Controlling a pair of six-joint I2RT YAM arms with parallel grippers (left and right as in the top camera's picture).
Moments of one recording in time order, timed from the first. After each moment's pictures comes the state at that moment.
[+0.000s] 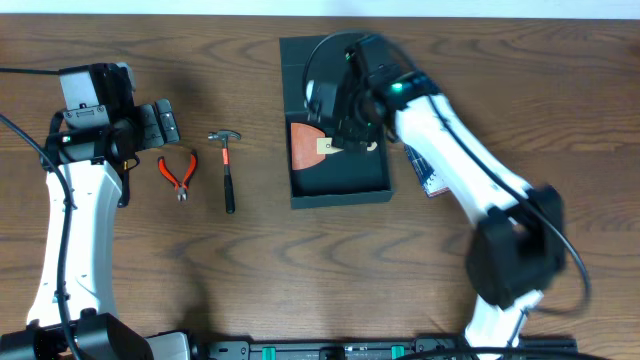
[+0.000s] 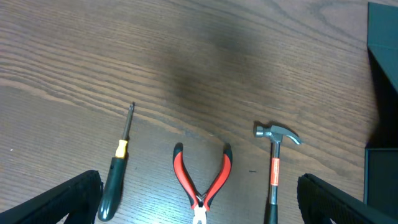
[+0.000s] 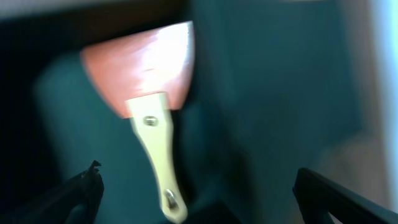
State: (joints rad) left arm 0.18 1.47 1.24 -0.69 0.03 -0.07; right arm 0.45 1.94 1.66 -0.76 -0.14 -0.89
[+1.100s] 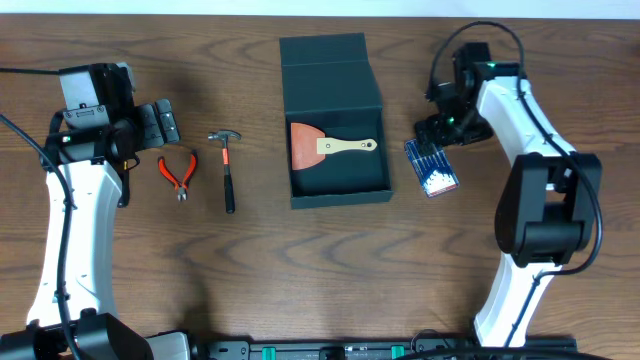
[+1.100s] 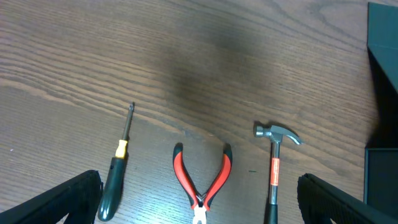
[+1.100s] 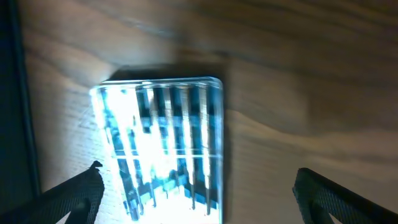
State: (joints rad) left arm 0.18 1.47 1.24 -0.69 0.03 -0.07; right arm 0.04 2.12 1.65 -1.05 -0.06 -0.26
